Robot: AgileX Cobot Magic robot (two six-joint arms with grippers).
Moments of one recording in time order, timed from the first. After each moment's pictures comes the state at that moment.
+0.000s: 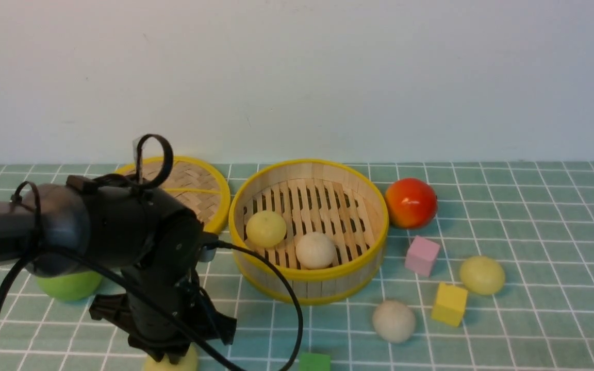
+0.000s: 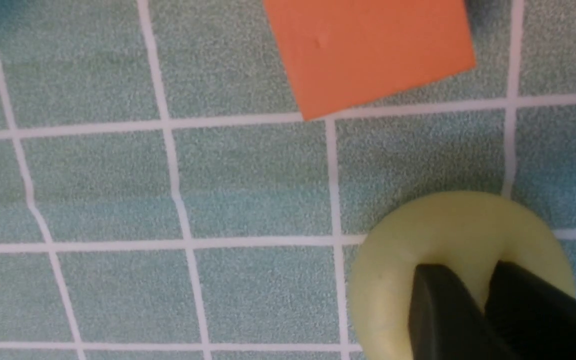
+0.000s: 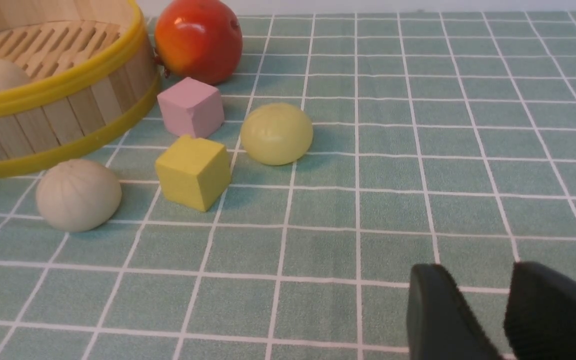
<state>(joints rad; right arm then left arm) 0.04 -0.01 0.01 0.04 0.39 0.05 -0.51 1.77 -1.01 0.18 0.79 -0.53</state>
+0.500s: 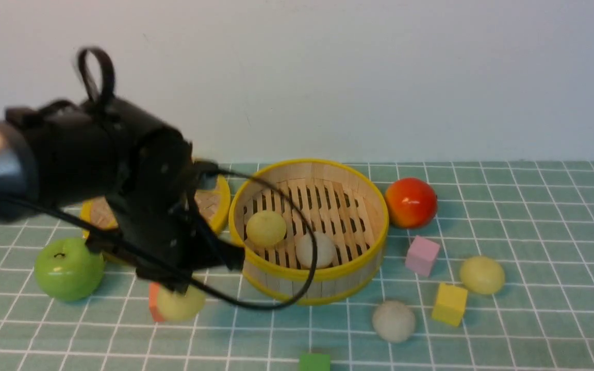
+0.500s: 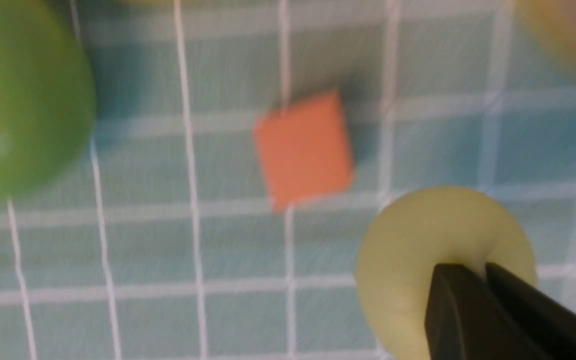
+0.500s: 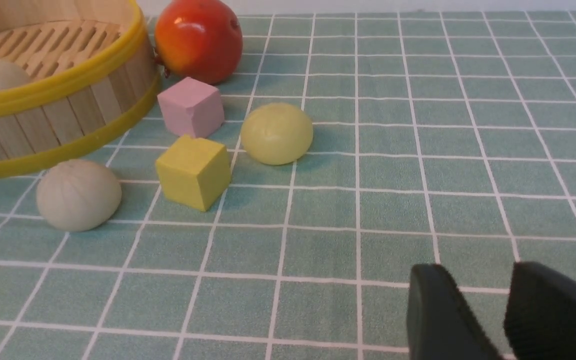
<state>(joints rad) 0.04 -0.01 0.01 0.04 0.39 0.05 -0.51 1.65 -1.27 0.17 0.94 -0.51</state>
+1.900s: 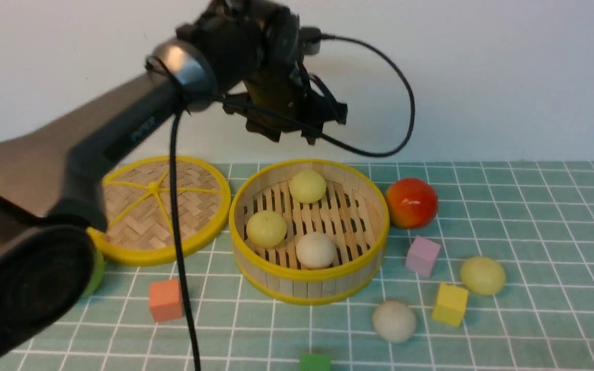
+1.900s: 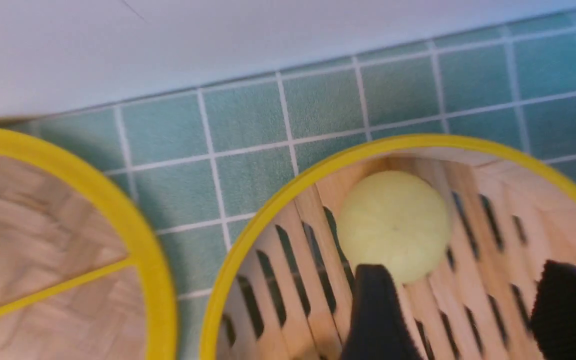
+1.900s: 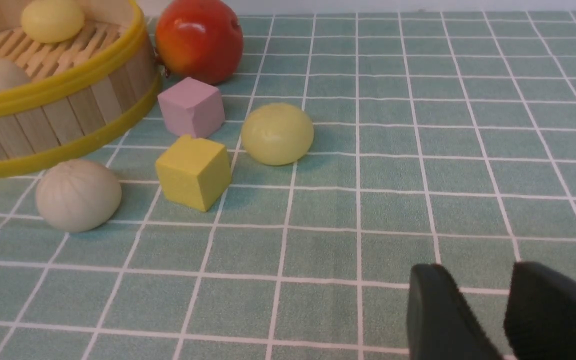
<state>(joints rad) 0.04 -0.01 0.01 0.04 0.39 0.05 -0.51 2.18 -2.23 0.12 1.04 -0.36</state>
